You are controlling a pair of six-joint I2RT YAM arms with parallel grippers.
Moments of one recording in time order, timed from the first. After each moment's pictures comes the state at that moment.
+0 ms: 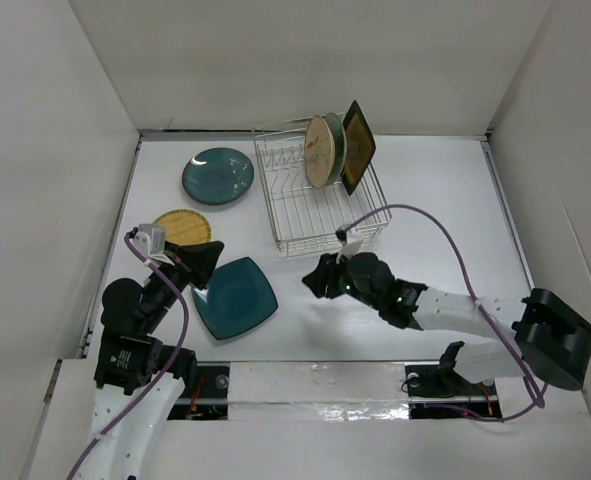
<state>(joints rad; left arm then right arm) -0.21 0.29 0.61 -0.26 0.32 -0.46 0.98 1.26 0.61 0.30 0.18 0.60</state>
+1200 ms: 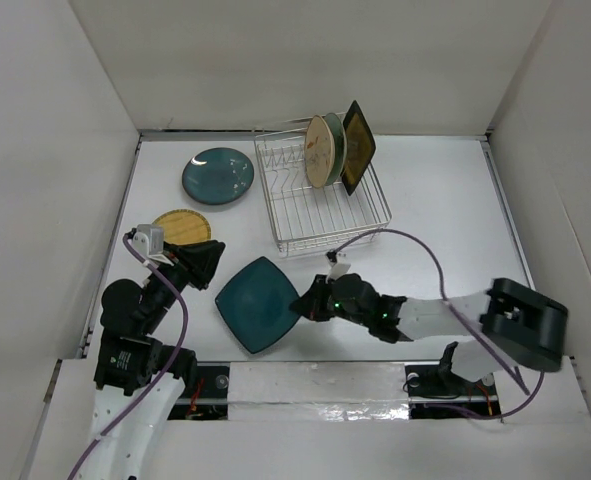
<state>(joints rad) -0.21 0.28 0.61 -0.26 0.31 -0.47 1.11 1.49 0.50 0.57 0.11 1.04</state>
